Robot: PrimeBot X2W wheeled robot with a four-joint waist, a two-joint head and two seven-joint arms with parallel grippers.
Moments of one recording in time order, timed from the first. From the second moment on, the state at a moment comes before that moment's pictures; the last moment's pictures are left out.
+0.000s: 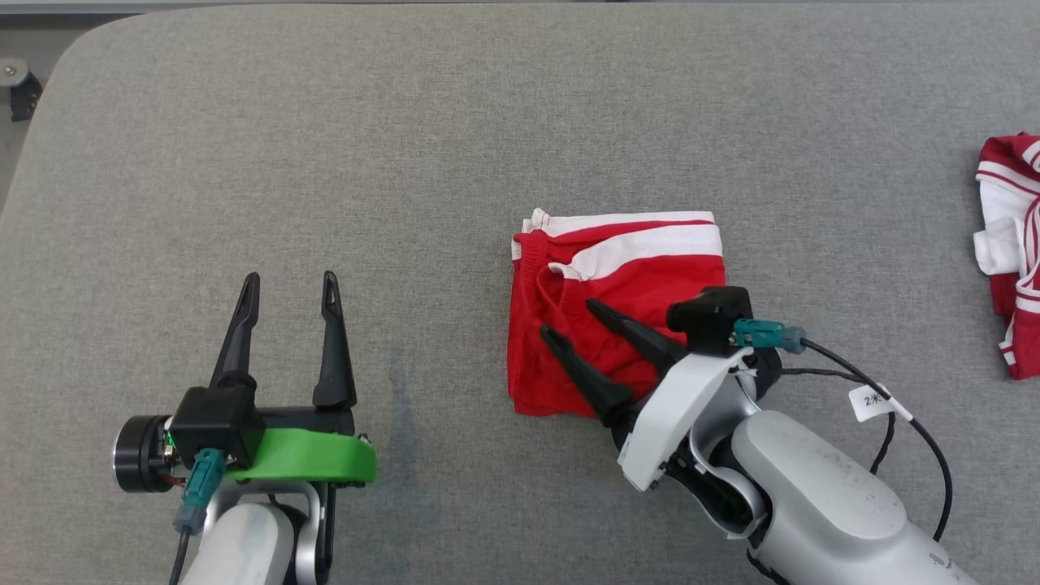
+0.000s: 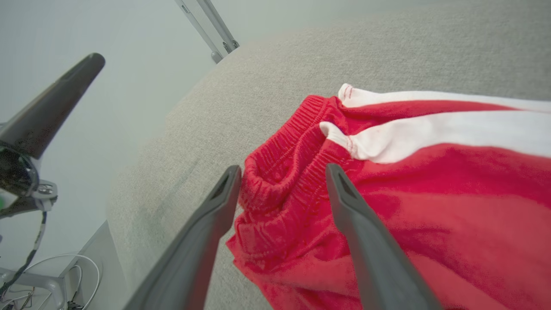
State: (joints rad) left arm -0.19 0.20 -0.34 0.05 -0.32 0.23 -0.25; right arm -0.48 -0.21 0.70 0.32 0.71 0.13 -0.02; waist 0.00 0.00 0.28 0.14
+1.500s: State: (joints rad) left arm 0.06 0.27 -0.31 0.08 -0.38 0.27 -0.20; right arm 0.14 -0.23 0.02 -0.13 0.35 0.13 -0.10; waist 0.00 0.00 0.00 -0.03
